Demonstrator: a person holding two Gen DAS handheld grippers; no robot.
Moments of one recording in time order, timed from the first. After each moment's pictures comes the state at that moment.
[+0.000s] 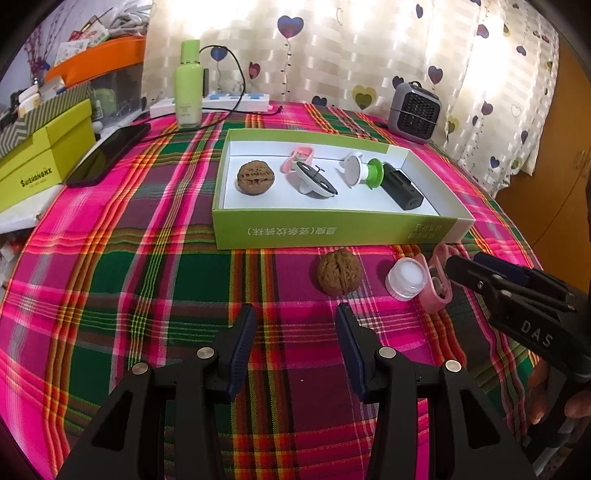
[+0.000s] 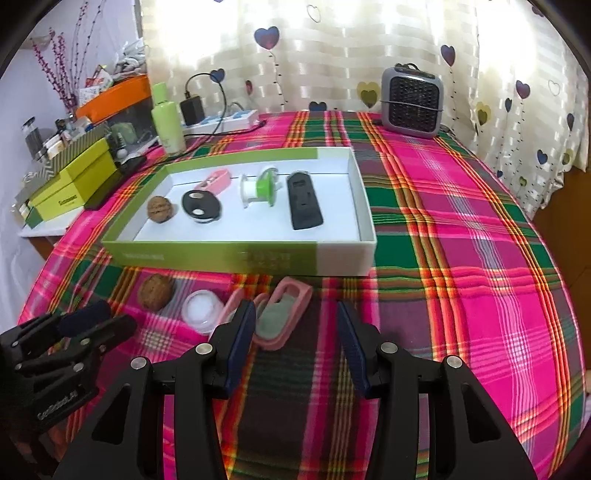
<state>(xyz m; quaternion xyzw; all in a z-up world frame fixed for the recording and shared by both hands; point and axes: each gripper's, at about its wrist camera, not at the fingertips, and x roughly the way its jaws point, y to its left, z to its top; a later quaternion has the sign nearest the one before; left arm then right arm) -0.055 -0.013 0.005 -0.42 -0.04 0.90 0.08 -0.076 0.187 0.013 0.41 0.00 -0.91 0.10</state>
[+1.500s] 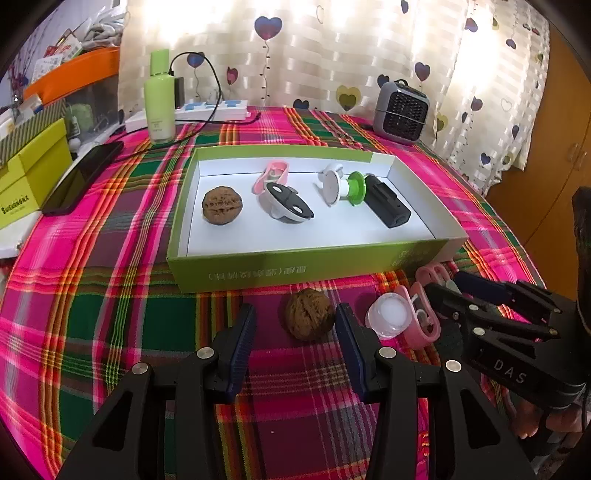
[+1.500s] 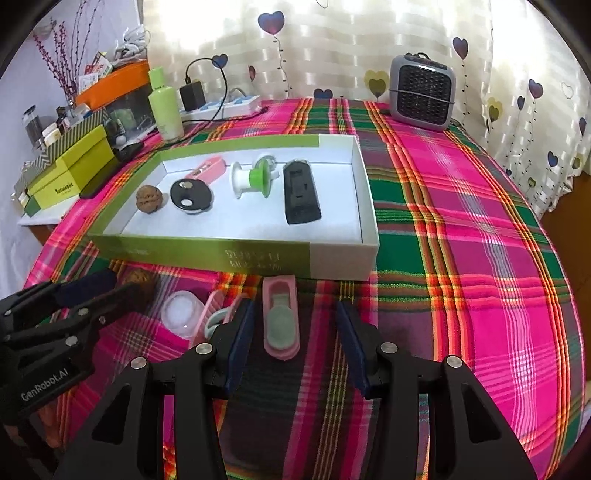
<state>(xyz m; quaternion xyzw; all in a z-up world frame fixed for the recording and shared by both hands) -0.082 0.007 0.011 -0.42 -0.03 0.90 0.10 -0.093 0.188 0.004 0.43 0.02 -0.90 0.11</state>
